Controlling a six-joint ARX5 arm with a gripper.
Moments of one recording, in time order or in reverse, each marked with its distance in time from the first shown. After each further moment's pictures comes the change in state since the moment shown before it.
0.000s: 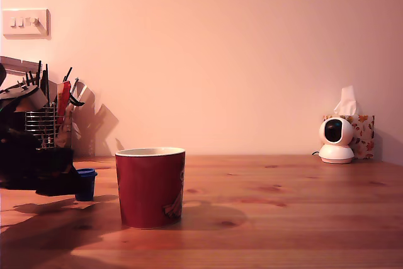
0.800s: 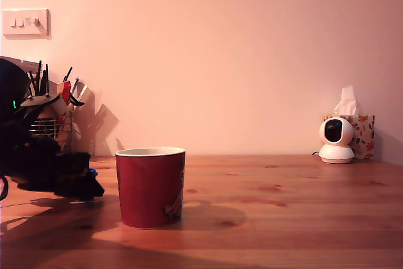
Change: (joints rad) arm -0.013 0.093 0.130 -0.089 0.019 0.026
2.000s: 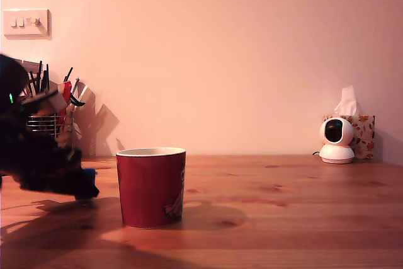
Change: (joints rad) arm 0.000 -0.095 0.002 -0.187 0.081 0.016
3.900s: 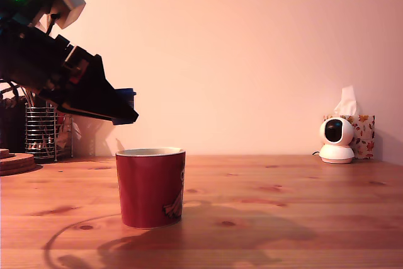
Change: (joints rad) arm -0.205 -0.420 0.000 -0.329 0.104 0.090
